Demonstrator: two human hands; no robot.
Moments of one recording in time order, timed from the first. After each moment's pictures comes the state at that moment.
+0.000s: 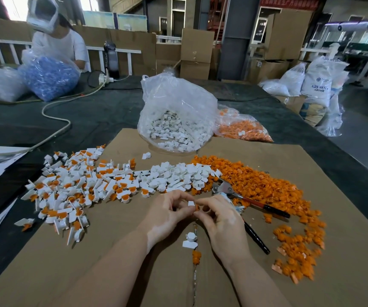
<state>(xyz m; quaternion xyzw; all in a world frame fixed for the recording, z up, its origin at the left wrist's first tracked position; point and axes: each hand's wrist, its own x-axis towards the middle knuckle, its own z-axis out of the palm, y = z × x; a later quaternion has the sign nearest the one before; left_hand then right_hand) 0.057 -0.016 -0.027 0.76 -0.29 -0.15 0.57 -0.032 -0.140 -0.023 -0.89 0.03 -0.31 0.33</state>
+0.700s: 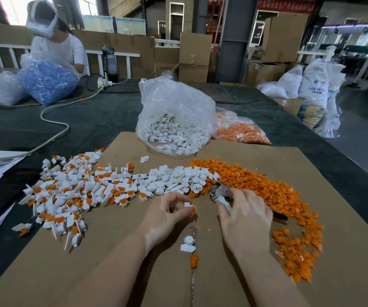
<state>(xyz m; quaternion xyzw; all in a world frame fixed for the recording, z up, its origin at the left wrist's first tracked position) 0.052 -0.019 -0.019 0.75 -0.25 -0.16 0.60 -0.035 -0.158 -0.007 -0.92 0.26 -0.27 0.08</state>
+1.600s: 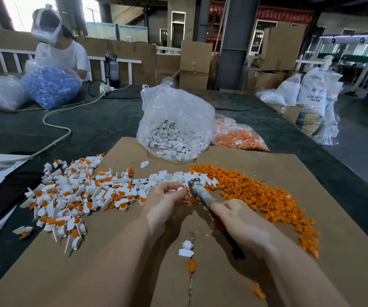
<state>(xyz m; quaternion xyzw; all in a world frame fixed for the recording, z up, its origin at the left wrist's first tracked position) 0.059 -0.036 0.014 0.61 -0.01 -0.22 0.76 -0.036 -0.169 0.045 -0.87 0.18 0.06 0.45</state>
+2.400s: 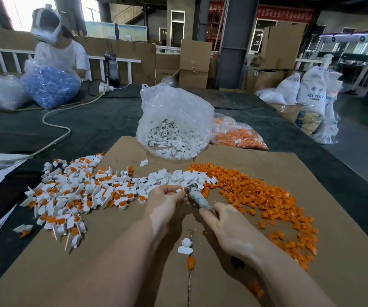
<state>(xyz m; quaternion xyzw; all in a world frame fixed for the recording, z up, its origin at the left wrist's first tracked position) 0.057 -0.043 0.008 0.64 0.02 -0.18 0.74 -0.038 -0.158 0.028 -0.92 0.16 0.01 0.35</state>
